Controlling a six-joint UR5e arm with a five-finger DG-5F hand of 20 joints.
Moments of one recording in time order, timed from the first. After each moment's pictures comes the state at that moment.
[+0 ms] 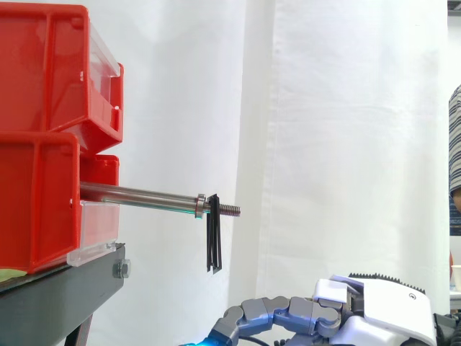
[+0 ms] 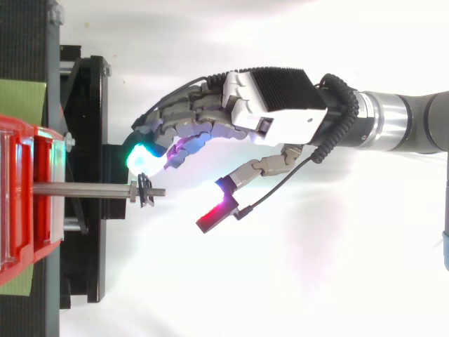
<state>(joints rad) 0.05 -2.52 -1.36 -2.05 -1.59 -0.78</state>
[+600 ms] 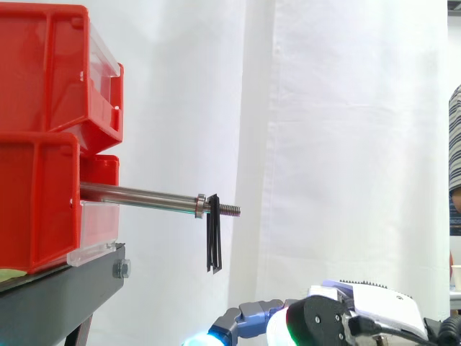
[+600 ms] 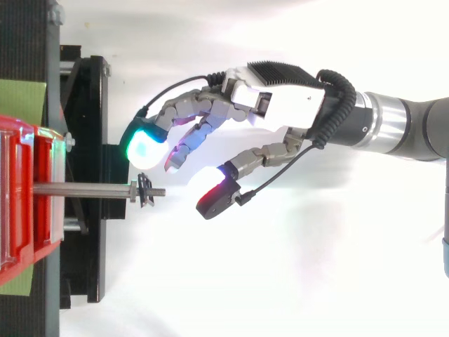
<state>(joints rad) 0.07 -2.52 -1.36 -2.08 -1.49 -0.48</state>
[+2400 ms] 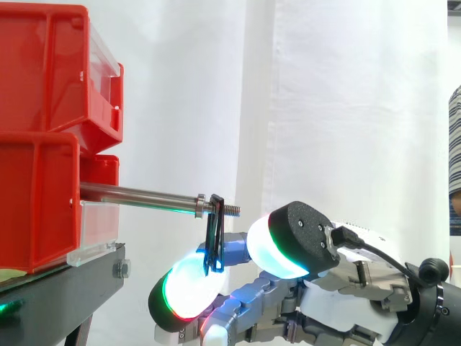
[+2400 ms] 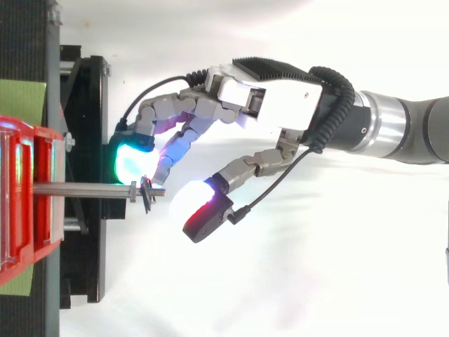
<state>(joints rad) 0.08 -2.50 -1.30 -2.09 -1.50 -0.45</state>
